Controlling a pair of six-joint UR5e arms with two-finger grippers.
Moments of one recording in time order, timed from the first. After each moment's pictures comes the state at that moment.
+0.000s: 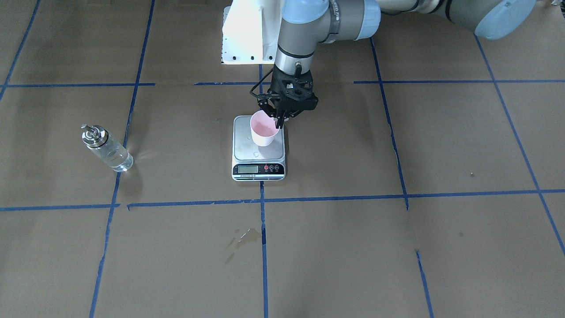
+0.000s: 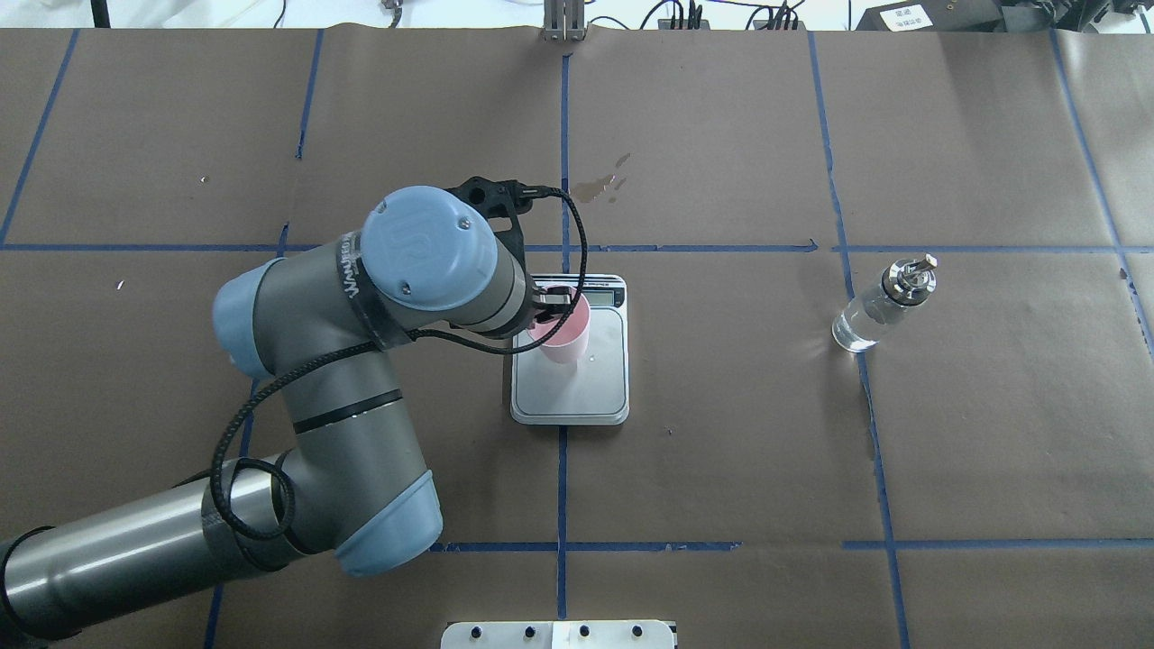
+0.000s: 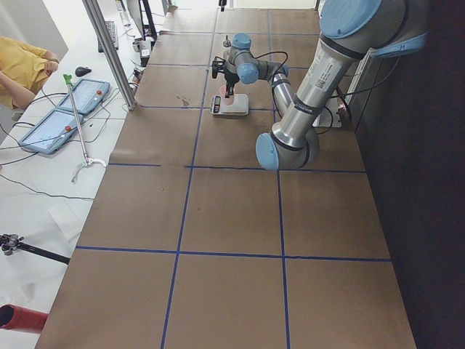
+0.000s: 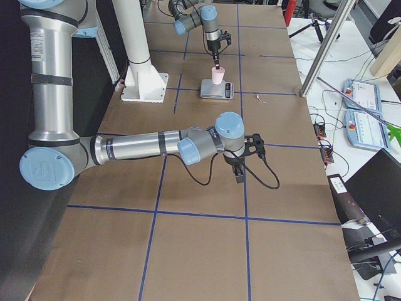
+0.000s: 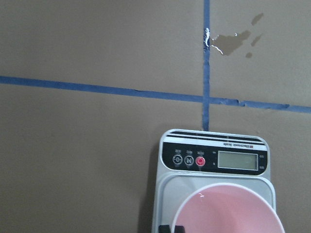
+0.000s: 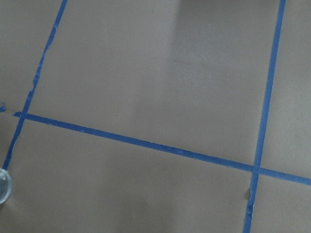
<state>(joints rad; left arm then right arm) -0.48 -2.32 -1.74 -1.60 -1.73 -1.35 1.43 -1.61 1.75 -1.26 2.37 0.21</state>
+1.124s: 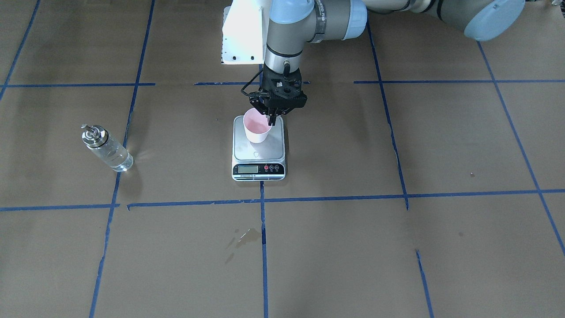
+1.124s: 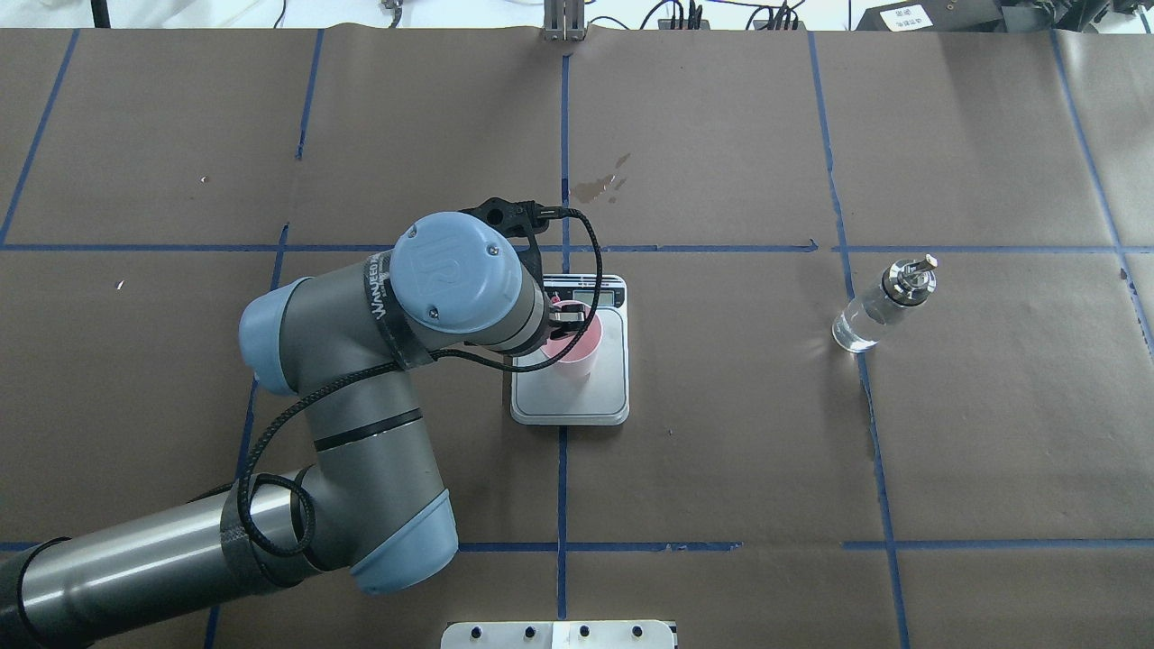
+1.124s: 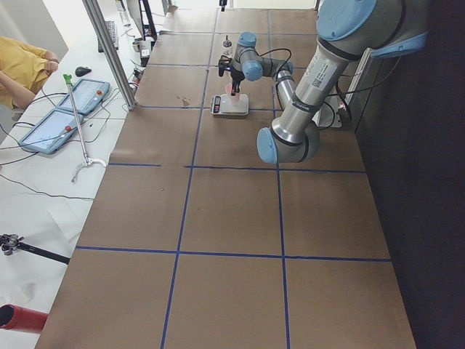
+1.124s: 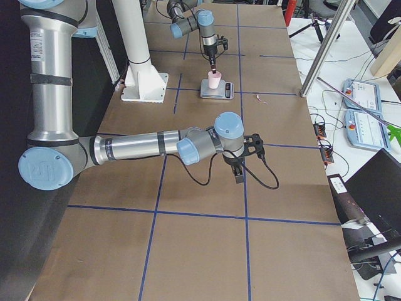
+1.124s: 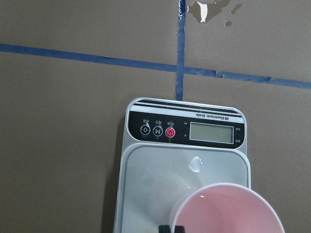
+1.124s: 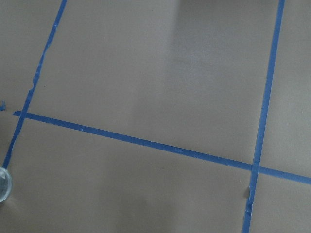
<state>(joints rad) -0.46 -2.33 -1.72 -1.60 -1.72 -1.37 1.43 -1.62 1.75 -1.26 2.37 0.21</state>
